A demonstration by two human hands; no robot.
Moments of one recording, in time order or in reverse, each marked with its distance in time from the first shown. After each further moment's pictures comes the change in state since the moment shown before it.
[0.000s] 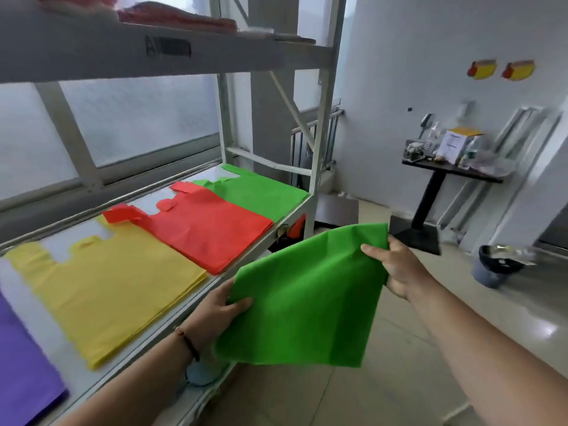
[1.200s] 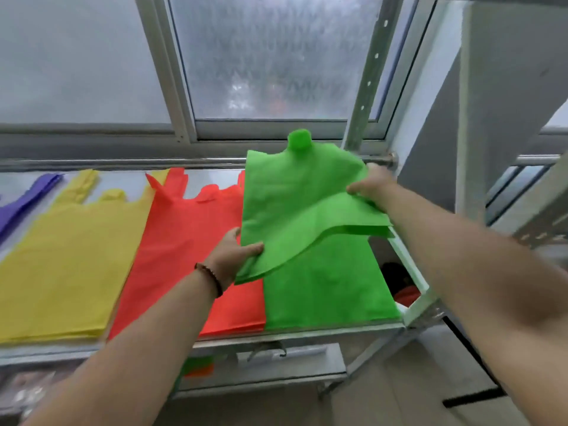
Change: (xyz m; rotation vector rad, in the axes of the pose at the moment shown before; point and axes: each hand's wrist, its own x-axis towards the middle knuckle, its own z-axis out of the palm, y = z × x) left_hand 0.389 0.095 -0.033 -0.313 0.992 -0.095; right_hand 0.577 -0.082 0.251 -0.951 -0.828 -0.244
